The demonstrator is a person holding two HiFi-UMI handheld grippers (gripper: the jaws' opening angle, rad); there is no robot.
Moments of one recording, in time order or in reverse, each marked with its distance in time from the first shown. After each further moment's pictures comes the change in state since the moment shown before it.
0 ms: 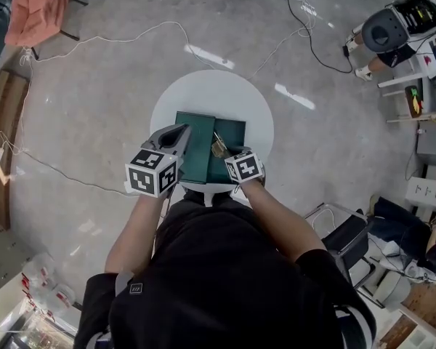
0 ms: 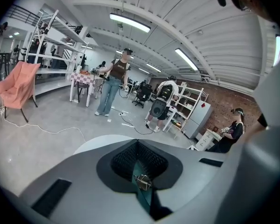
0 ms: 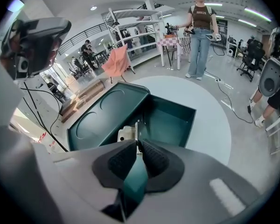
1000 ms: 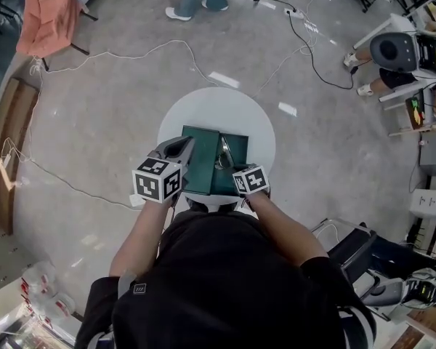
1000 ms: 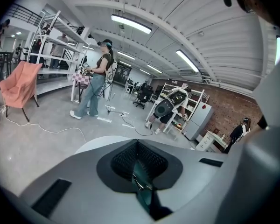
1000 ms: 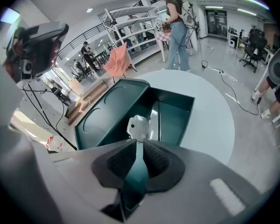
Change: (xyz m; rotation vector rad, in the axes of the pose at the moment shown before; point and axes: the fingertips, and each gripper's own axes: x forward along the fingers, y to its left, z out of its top) left arm -0.006 -0.001 0.003 -0.011 -0.018 0.004; right arm -0.006 -0.004 -0.020 0.047 0.037 0.049
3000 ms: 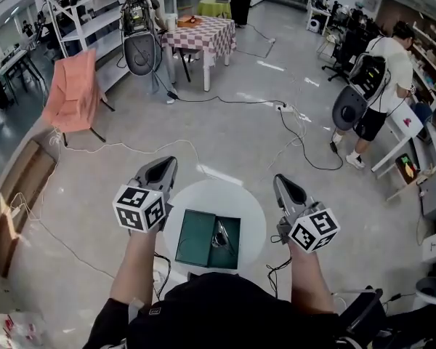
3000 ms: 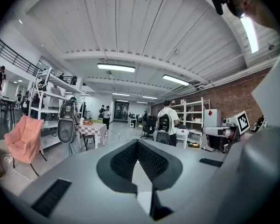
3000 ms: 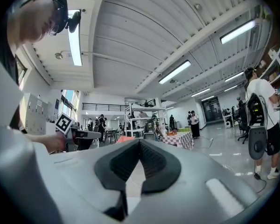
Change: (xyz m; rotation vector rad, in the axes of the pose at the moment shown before) left arm -0.085 -0.015 0.226 0.271 -0.434 0.122; right arm -0.402 0.016 0.251 -0.249 -1.163 0.038
